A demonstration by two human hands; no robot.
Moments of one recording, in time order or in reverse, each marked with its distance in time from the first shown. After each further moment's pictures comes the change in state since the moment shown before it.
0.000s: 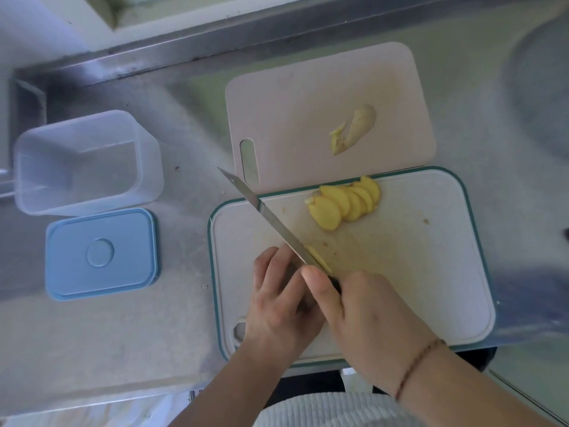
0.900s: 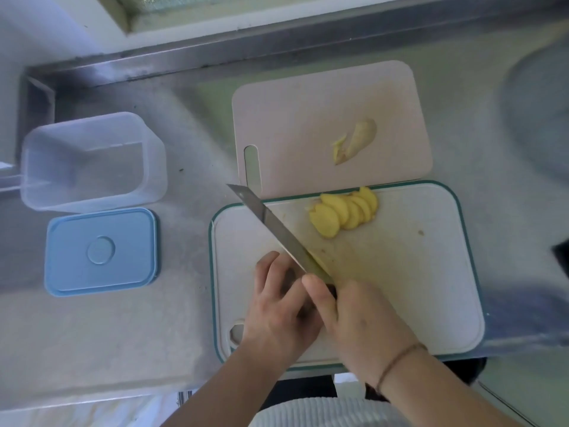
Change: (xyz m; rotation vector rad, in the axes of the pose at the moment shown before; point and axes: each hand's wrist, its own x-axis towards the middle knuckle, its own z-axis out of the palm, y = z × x) left_hand -0.010 -0.005 0.003 0.021 -0.080 -0.096; right_hand 0.006 0.014 0.012 -0.005 0.049 0.028
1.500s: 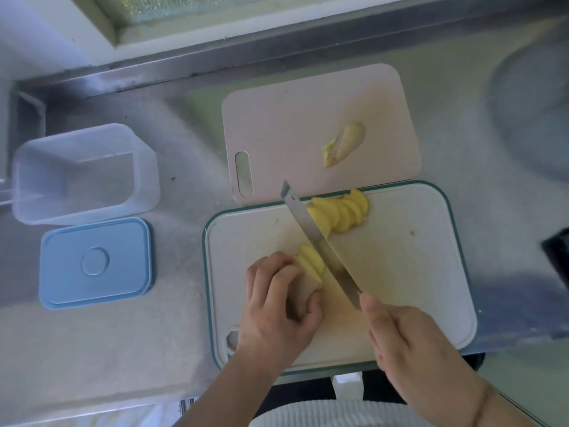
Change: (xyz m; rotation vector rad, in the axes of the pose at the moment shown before) left_hand 0.003 0.008 -0.009 -0.026 -0.030 -0.104; right_hand -0.035 0.037 -0.023 0.268 0.026 0.090
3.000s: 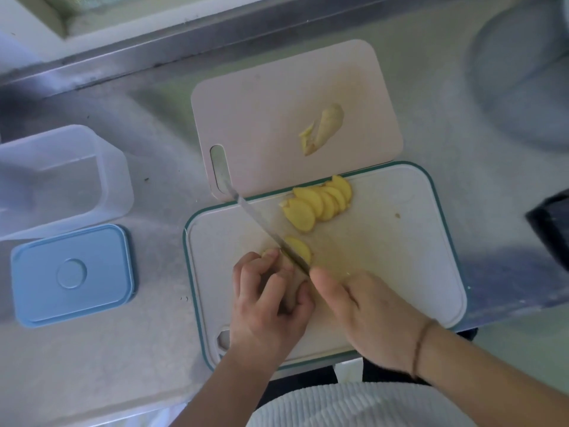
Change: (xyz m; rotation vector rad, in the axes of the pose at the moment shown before) left_hand -0.005 -0.010 0.012 0.021 0.064 0.099; right_hand 0.025 -0.018 0.004 -0.085 -0.138 0.016
